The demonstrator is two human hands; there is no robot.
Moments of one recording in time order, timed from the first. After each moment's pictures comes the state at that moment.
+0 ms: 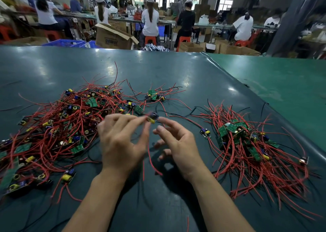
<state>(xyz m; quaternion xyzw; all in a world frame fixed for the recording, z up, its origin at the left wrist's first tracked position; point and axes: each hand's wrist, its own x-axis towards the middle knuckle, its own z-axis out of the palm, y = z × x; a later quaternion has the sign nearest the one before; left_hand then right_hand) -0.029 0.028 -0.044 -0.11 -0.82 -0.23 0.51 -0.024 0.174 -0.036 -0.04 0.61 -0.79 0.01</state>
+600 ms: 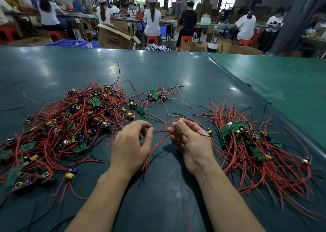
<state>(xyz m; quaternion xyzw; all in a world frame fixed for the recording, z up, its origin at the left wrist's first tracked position) -0.030 0.035 -0.050 -0.10 -0.88 -0.37 0.29 -0.031 0.188 -0.028 0.09 0.45 -0.89 -0.02</state>
